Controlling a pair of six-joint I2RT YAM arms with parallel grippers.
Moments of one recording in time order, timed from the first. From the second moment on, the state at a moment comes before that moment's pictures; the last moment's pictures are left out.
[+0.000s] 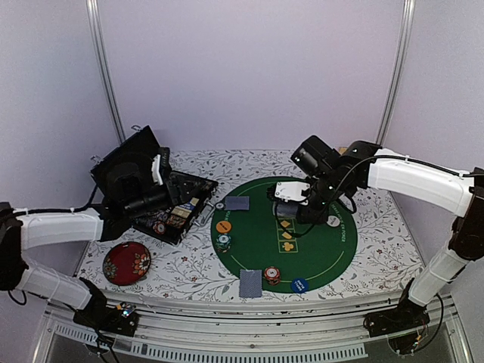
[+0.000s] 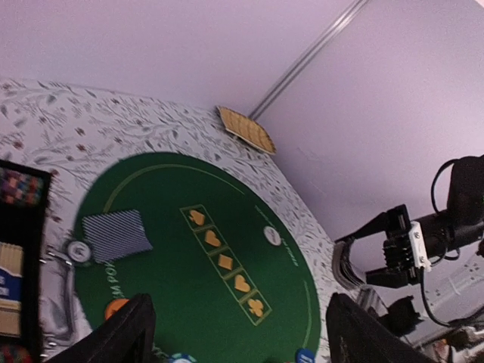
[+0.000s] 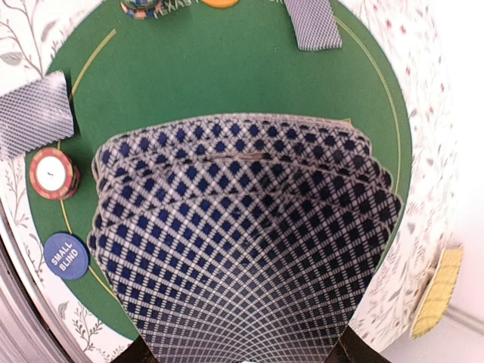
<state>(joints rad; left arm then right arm) -0.53 1.22 0.59 0.49 0.30 -0.61 0.86 1.59 1.40 -0.94 0.16 -0.57</state>
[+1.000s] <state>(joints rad) -0.76 1.85 0.76 1.15 0.51 -0.95 0.92 1.71 1.52 -0.98 0.17 -0.63</state>
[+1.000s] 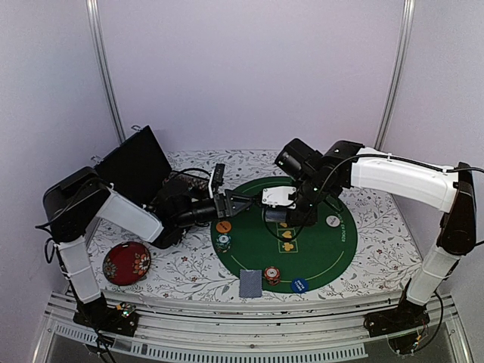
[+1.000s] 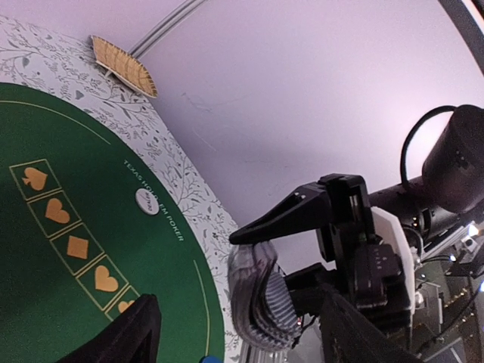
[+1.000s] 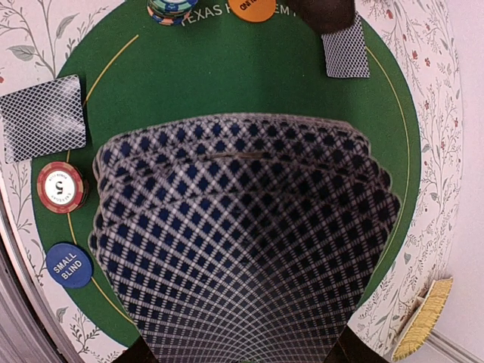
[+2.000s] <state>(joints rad) -0.86 1.94 0.96 0.91 0.52 -0.72 0.93 1.72 1.52 -0.97 0.17 -0.64</state>
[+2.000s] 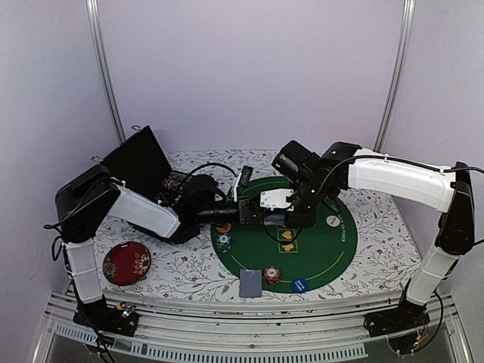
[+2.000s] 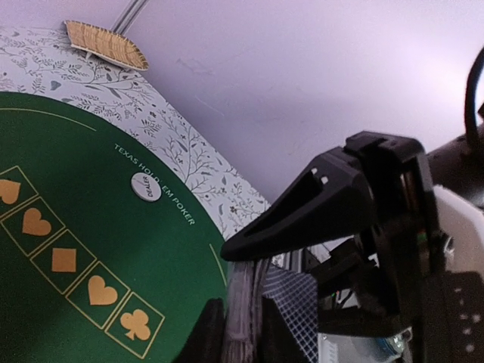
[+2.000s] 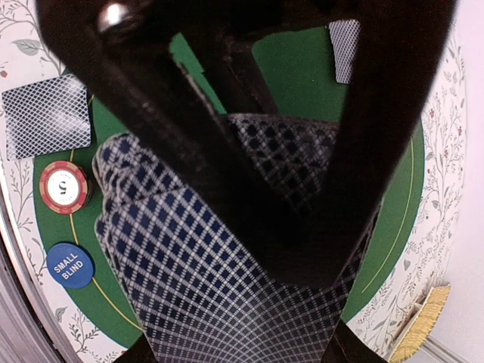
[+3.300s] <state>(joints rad) -0.80 1.29 0.90 0.52 0.39 -0.46 0.65 1.14 1.06 -0.04 -0.50 -0.26</state>
